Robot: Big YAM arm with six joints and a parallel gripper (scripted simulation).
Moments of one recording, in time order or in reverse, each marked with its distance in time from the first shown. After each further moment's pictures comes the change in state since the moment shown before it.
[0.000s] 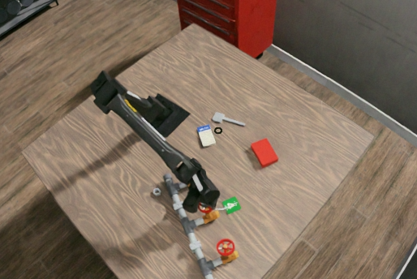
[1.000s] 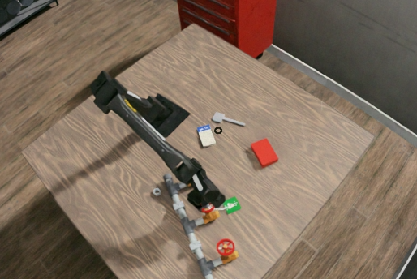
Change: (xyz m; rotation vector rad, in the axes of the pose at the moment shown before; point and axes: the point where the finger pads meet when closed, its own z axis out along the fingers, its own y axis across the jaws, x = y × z) arm -0.001 -0.001 0.000 0.005 -0.001 -1.191
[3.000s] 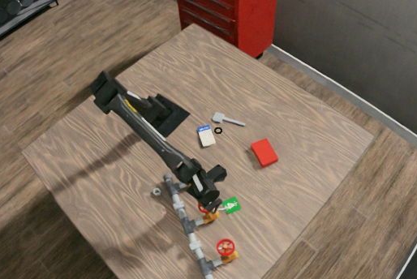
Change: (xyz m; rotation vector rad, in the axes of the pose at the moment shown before) arm 0.000 0.001 0.001 0.000 -0.002 -1.517
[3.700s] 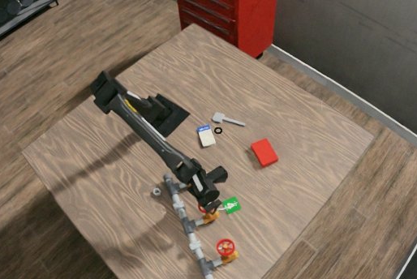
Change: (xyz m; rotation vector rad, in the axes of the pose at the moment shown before) arm 0.000 0.000 0.000 0.000 0.000 0.093
